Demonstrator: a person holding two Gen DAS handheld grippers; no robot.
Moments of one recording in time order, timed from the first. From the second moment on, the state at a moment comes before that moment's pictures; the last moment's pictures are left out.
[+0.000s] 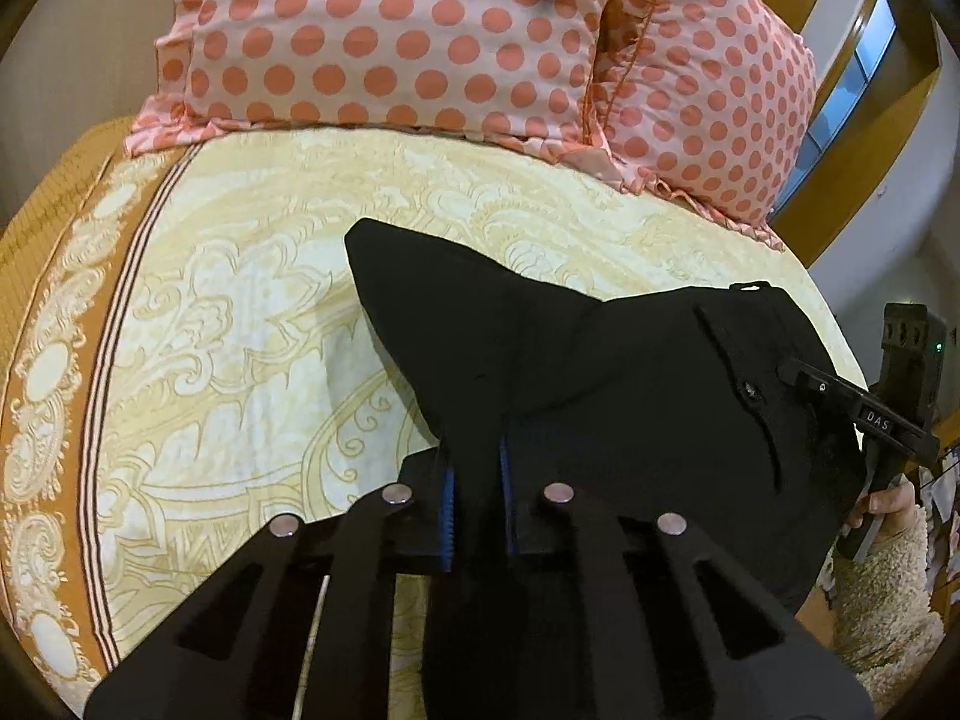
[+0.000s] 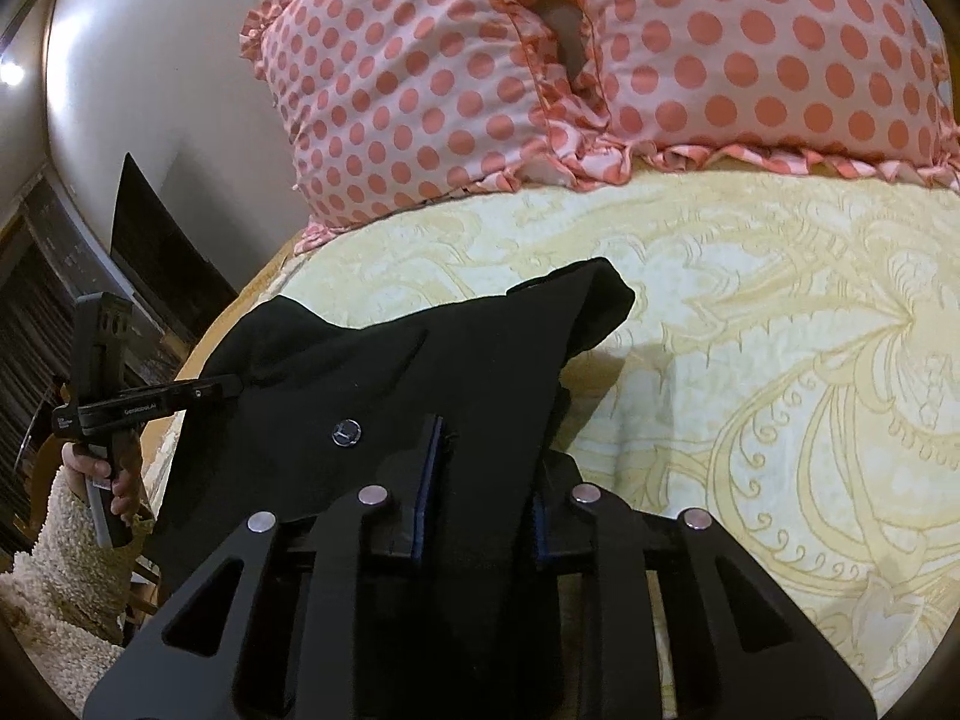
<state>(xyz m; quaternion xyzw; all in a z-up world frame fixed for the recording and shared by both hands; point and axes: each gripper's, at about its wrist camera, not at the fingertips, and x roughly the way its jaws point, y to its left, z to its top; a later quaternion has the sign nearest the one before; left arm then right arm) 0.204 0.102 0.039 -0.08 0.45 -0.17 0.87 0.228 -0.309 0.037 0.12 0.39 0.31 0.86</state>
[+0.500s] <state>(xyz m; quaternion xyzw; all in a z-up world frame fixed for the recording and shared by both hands) 0.298 0.080 0.096 -0.05 0.38 -0.13 0.92 0.315 -0.292 0.080 0.11 0.32 0.27 0.90</state>
